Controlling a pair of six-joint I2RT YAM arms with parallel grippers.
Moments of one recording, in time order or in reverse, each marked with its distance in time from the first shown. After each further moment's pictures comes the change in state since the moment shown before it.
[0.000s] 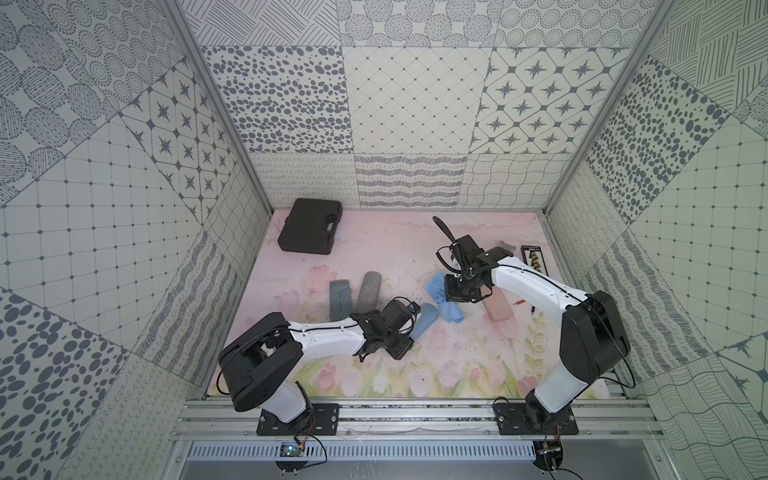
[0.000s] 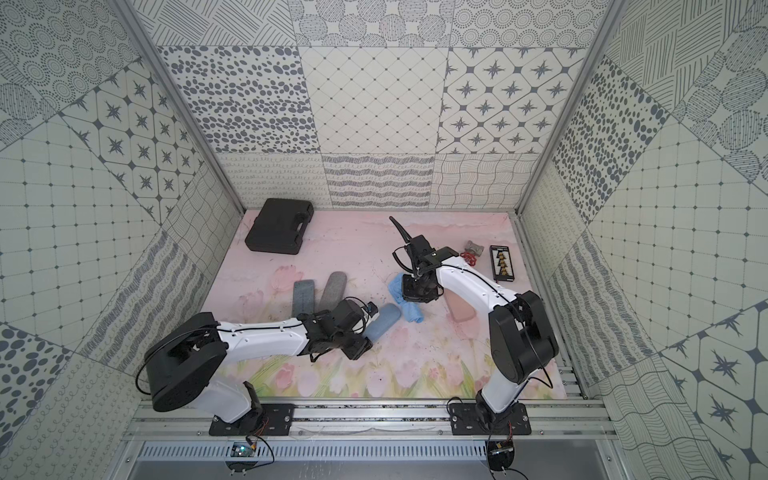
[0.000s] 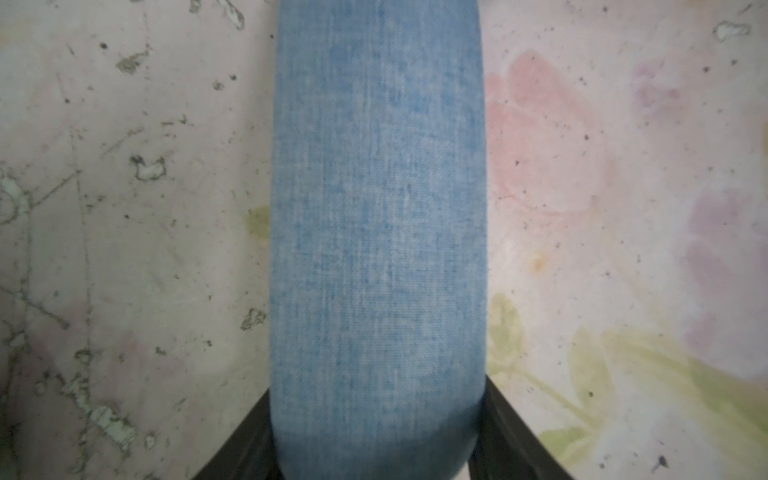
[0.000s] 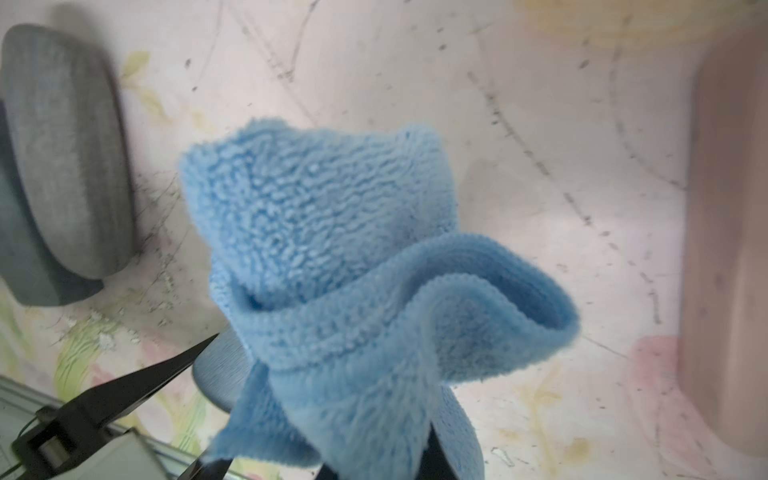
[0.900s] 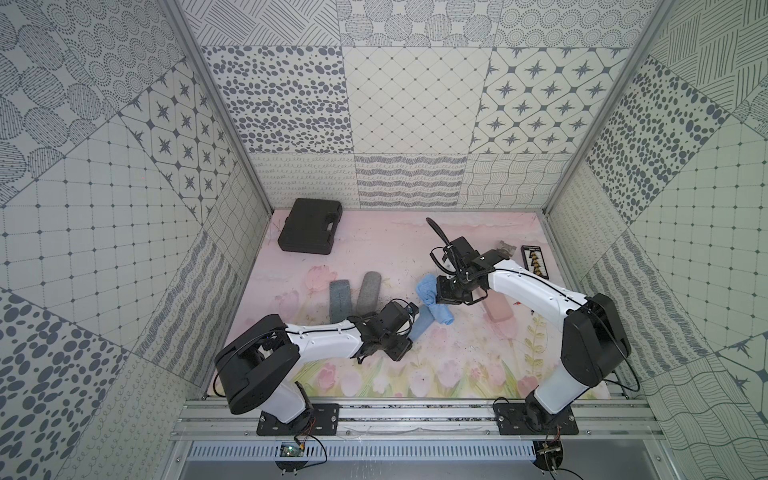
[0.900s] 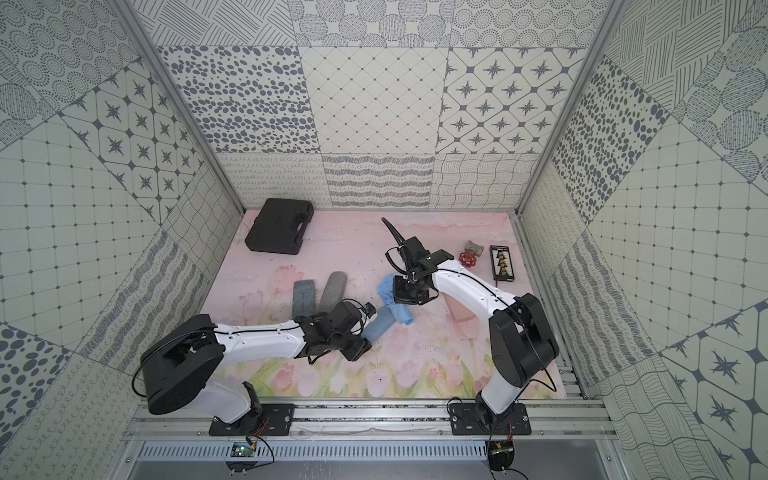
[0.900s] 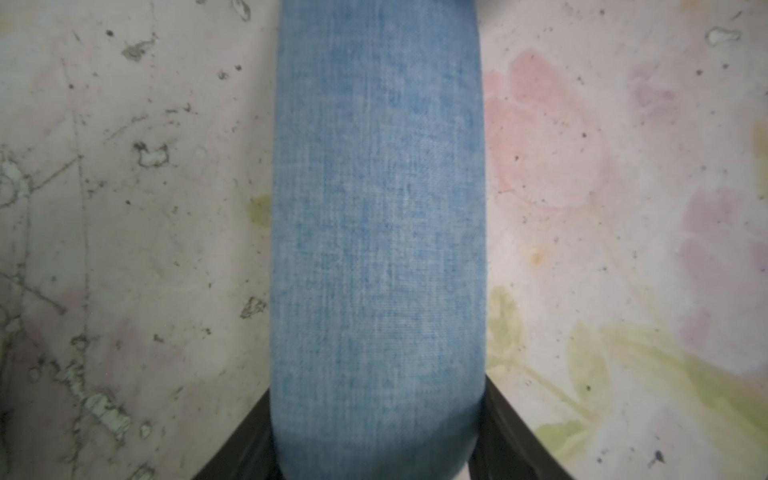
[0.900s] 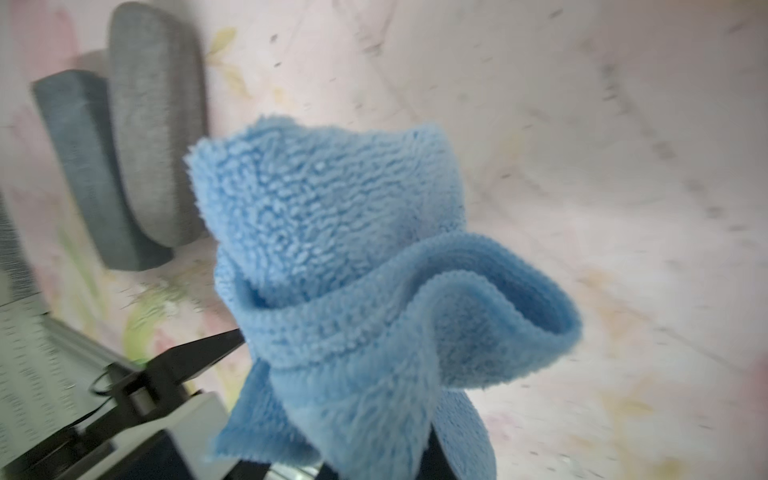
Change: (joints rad) left arm 0.000 -0.028 -0.035 0.026 0.000 -0.012; right arm 0.050 -0.010 -0.060 0.126 -0.159 0.093
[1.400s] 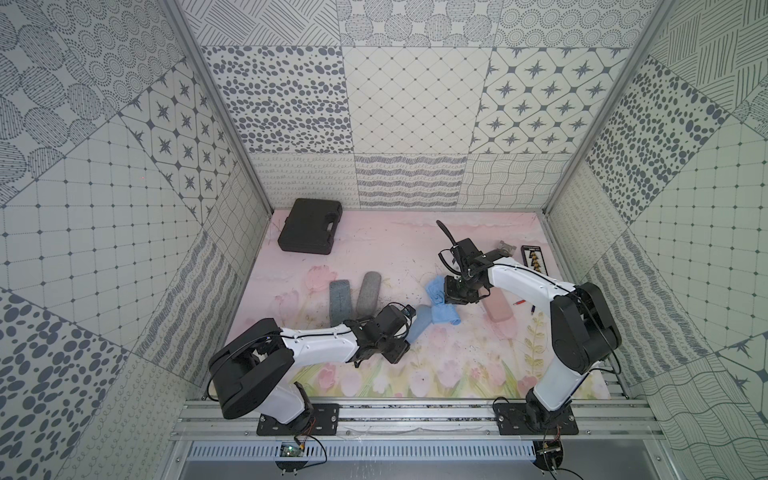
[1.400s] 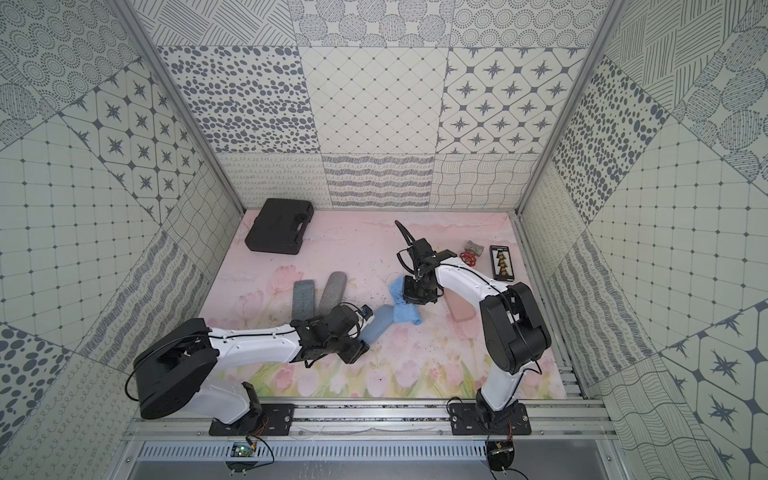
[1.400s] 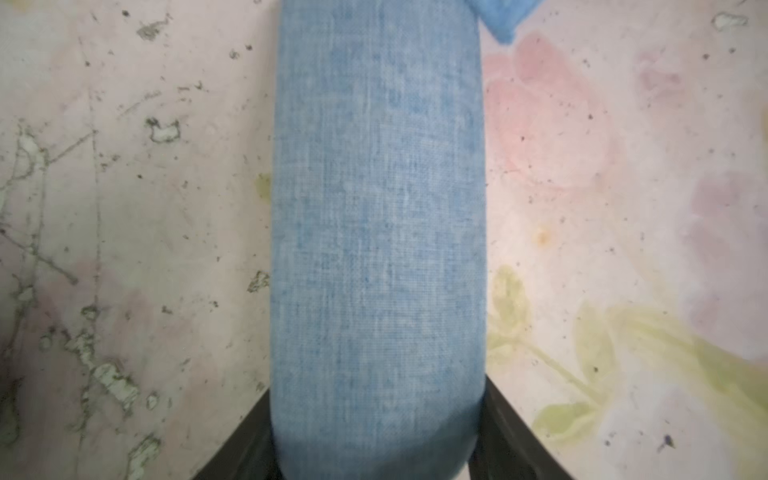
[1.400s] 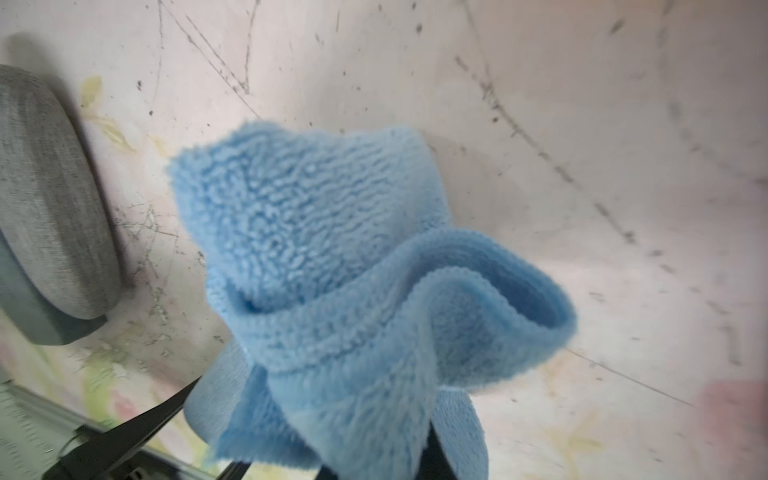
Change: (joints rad) left arm -0.009 -0.031 -0.043 0.023 -0.022 -0.010; right arm -0.121 0.065 0.040 -0.090 0.189 -0.103
